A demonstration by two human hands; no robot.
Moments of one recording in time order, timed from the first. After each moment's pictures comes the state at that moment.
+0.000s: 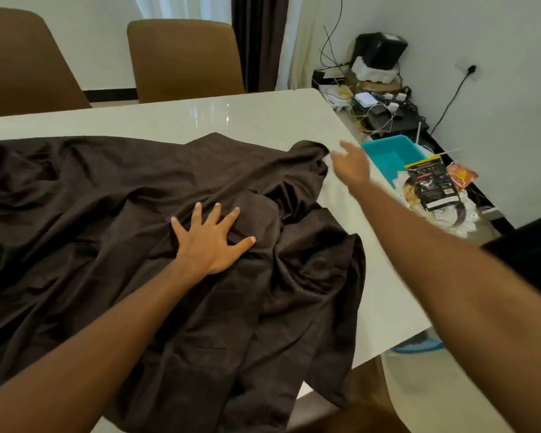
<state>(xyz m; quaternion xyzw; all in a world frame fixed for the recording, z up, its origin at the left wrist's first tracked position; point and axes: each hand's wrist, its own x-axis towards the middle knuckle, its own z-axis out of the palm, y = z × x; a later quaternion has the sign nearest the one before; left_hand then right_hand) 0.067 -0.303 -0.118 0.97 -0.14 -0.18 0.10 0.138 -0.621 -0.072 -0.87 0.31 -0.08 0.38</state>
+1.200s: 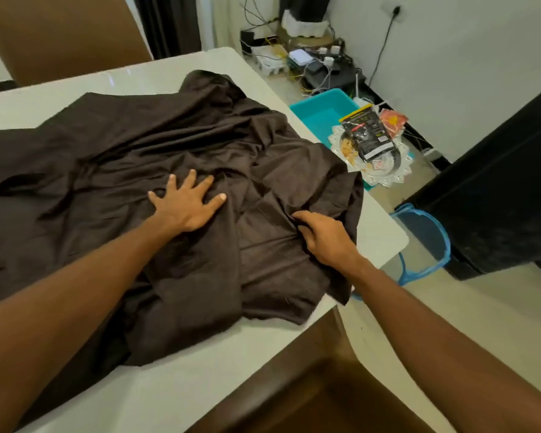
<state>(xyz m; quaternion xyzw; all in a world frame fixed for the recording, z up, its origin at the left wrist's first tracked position) 0.111 -0.422 -0.141 0.95 -0.21 -0.23 0.06 -0.084 -0.673 -0.164 -0.97 0.08 -0.03 0.21</state>
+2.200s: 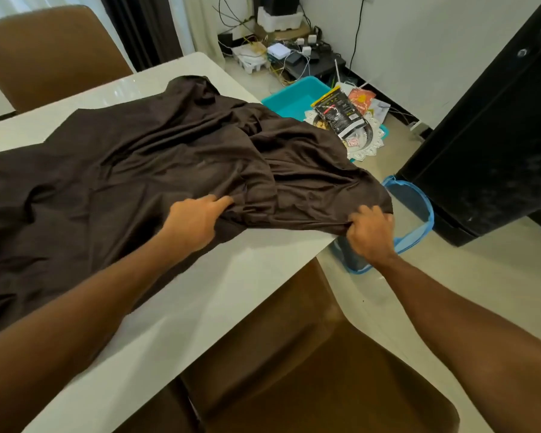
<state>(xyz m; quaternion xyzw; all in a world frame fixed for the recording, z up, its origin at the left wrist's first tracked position) -0.013 -0.435 -0.081 0.90 -0.43 -0.07 -0.04 -0.221 -0.747 -0.157 -0.95 0.30 -0.02 0.03</state>
